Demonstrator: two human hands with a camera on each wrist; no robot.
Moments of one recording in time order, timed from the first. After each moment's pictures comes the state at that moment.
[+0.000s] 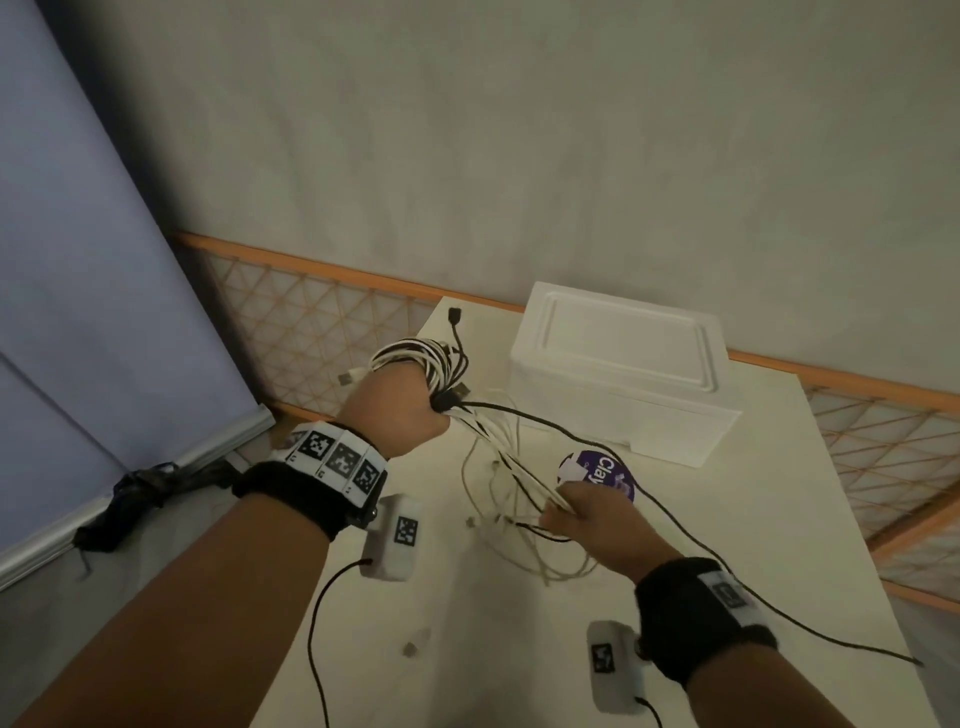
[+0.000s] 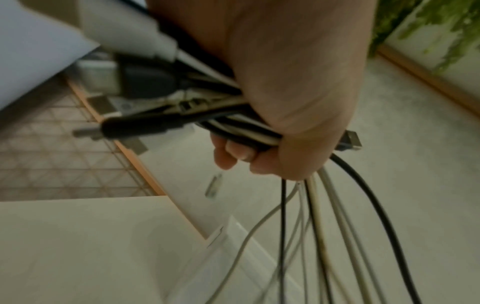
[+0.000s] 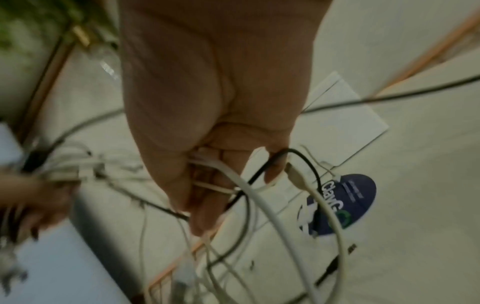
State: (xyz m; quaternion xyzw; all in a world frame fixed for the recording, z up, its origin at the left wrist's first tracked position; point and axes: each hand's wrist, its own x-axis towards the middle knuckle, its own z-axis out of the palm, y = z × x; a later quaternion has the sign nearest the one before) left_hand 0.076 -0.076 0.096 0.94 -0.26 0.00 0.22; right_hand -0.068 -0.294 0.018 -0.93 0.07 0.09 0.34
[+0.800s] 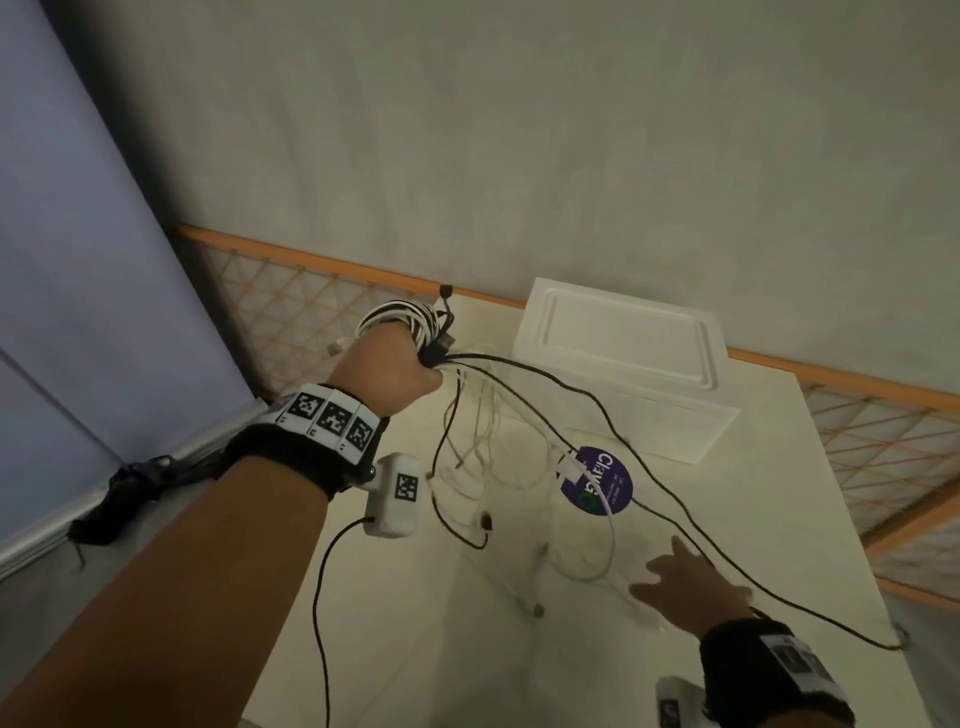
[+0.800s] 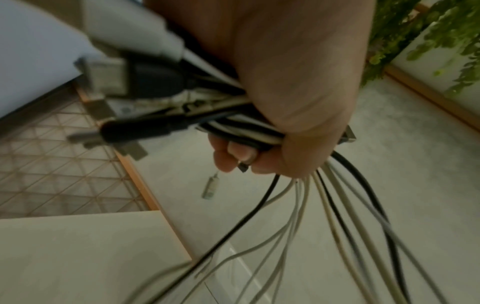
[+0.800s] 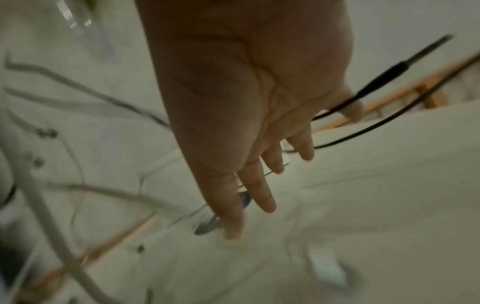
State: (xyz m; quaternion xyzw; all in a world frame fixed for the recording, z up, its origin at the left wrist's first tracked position) left_hand 0.100 -0.072 0.114 0.93 -0.23 0.01 0.28; right_hand -0.133 -0.365 -0.048 -0.91 0.26 0.30 0.09
